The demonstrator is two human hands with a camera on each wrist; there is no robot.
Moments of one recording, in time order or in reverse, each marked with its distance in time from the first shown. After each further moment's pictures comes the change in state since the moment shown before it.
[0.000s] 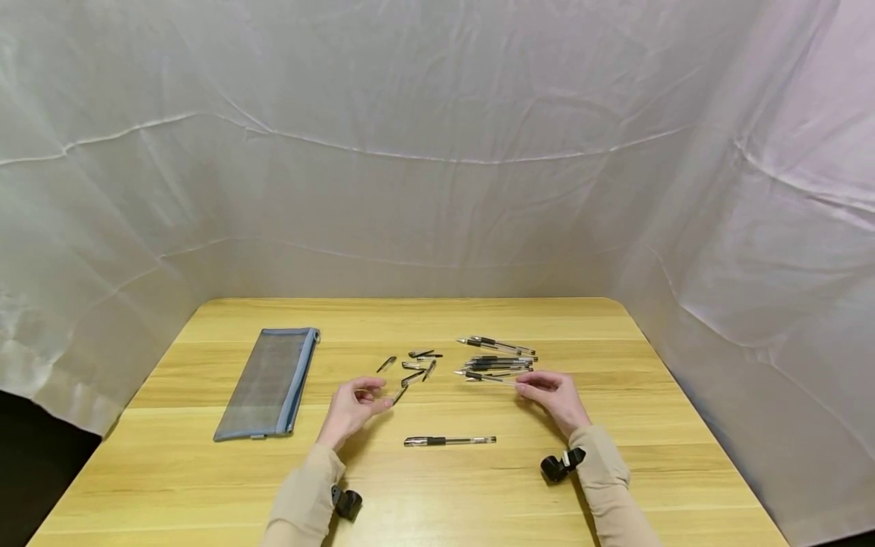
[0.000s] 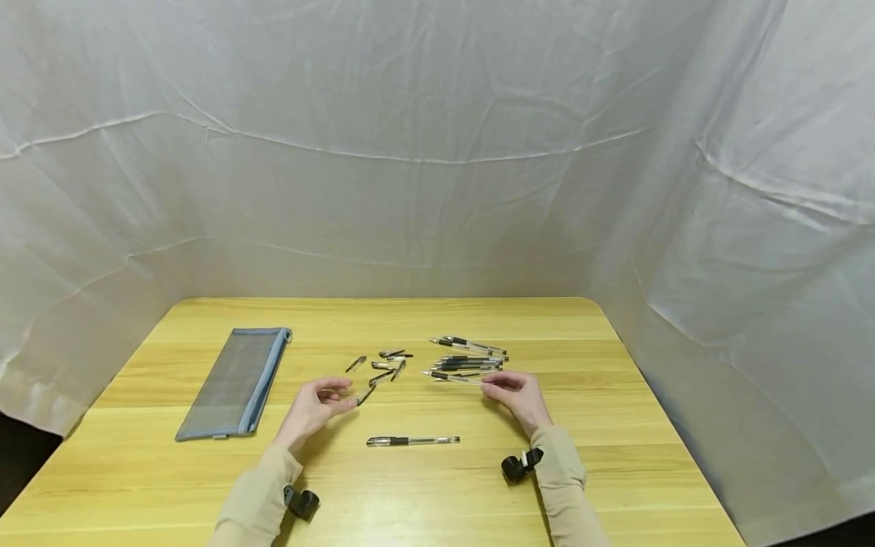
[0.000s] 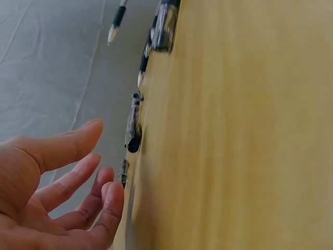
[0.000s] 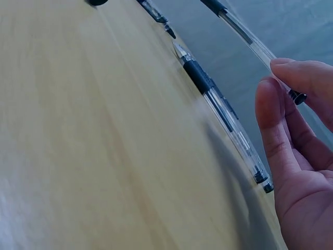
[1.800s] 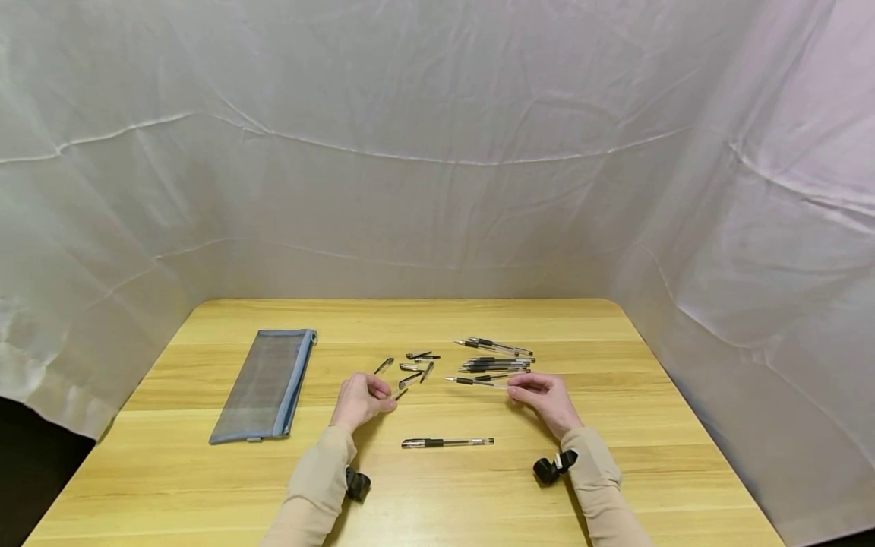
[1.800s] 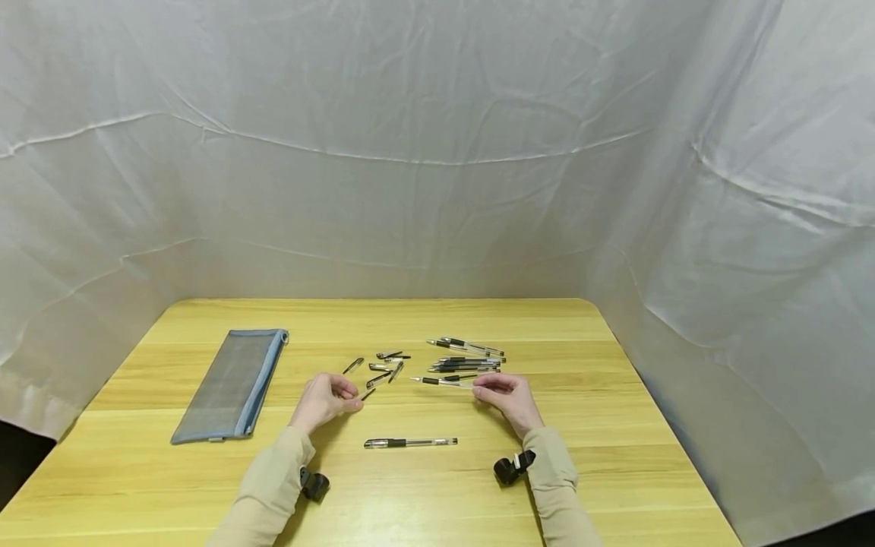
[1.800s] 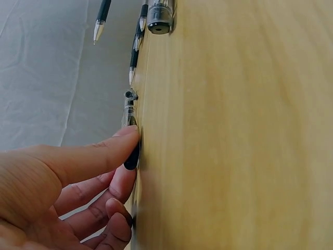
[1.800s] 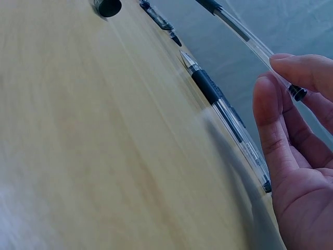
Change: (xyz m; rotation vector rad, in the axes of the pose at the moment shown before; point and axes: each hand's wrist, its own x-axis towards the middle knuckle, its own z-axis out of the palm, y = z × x) left_hand 0.021 0.006 0.011 0.264 0.015 -0.024; right_hand 0.001 0.002 0.010 0.059 -0.052 -0.023
